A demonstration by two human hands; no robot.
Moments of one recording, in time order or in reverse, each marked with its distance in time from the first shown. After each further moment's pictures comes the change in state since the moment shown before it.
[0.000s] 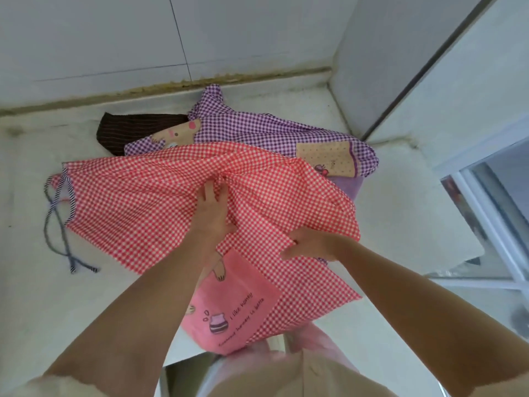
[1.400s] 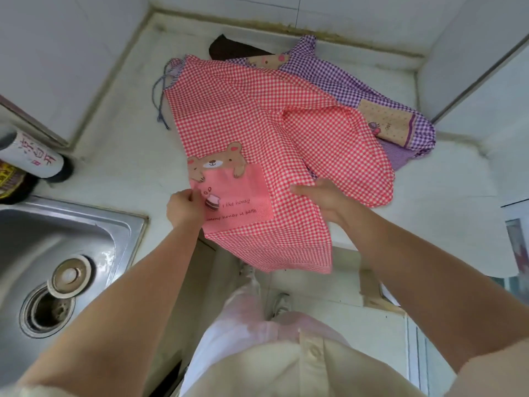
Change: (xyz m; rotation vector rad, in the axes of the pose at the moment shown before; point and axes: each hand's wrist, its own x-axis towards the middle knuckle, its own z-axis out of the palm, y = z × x) left_hand -0.235 -0.007 0.103 -0.781 0.609 -0.941; right_hand -0.044 0.019 0.079 0.536 0.121 -0.244
